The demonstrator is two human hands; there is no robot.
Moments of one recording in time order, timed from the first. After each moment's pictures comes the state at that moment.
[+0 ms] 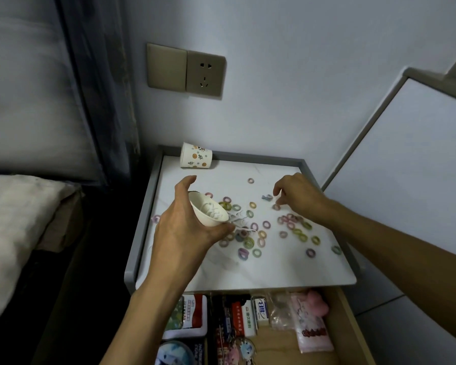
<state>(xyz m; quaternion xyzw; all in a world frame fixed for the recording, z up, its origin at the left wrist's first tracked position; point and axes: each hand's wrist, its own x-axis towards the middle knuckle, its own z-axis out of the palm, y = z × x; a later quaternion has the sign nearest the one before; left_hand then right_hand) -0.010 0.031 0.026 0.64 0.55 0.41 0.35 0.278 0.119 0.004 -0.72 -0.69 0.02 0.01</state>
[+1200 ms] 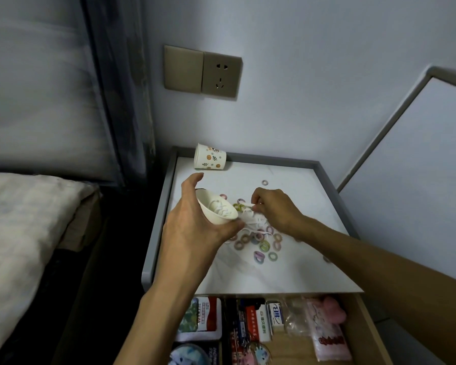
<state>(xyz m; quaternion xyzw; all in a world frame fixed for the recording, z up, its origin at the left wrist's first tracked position) -0.023 0.035 0.029 0.63 0.54 0.44 0.35 0.199 0.121 -0.028 -0.70 -0.69 0.12 0.09</state>
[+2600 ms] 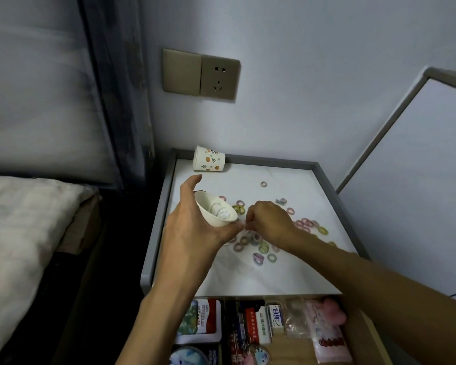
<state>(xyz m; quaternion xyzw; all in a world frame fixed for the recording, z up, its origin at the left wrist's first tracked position) -0.020 0.036 0.029 0.62 0.54 0.45 0.34 0.181 0.105 -0.038 -0.71 -0.70 0.09 0.03</state>
